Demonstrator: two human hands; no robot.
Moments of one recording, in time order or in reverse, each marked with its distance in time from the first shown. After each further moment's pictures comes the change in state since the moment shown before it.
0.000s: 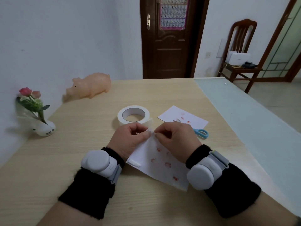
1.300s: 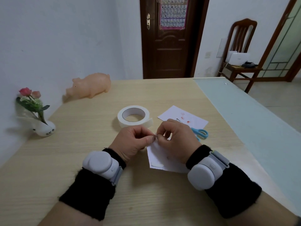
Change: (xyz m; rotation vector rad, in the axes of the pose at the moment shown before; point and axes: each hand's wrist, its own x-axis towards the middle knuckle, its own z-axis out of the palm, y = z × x) left_hand -0.003 -0.002 0.005 -0.084 -0.130 0.047; right_hand 0.001 0.002 0.003 0.001 0.003 -0.011
